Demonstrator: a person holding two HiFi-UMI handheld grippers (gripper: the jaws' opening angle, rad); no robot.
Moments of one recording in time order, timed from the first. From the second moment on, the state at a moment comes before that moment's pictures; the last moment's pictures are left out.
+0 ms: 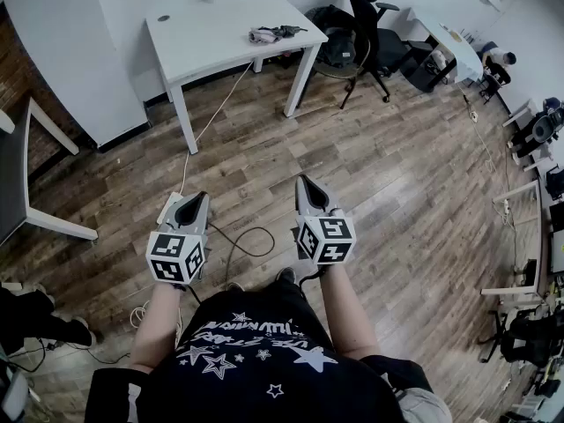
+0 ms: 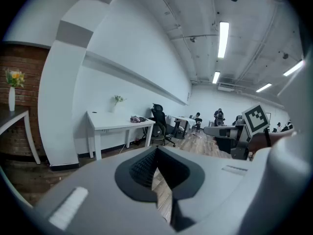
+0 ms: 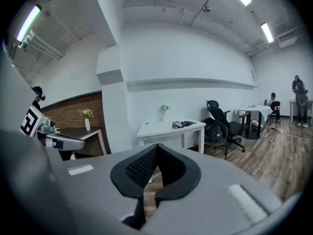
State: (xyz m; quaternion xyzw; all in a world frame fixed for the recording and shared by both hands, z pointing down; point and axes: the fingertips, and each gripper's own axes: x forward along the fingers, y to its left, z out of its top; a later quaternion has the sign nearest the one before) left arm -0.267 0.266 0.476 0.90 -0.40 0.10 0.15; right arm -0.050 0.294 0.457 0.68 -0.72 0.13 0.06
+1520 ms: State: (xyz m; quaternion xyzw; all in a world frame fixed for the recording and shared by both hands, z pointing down) left arm -0.215 0.176 0.484 0.89 -0.43 0.11 0.15; right arm 0.012 0.173 0.469 0.66 -0.74 0.14 0.04
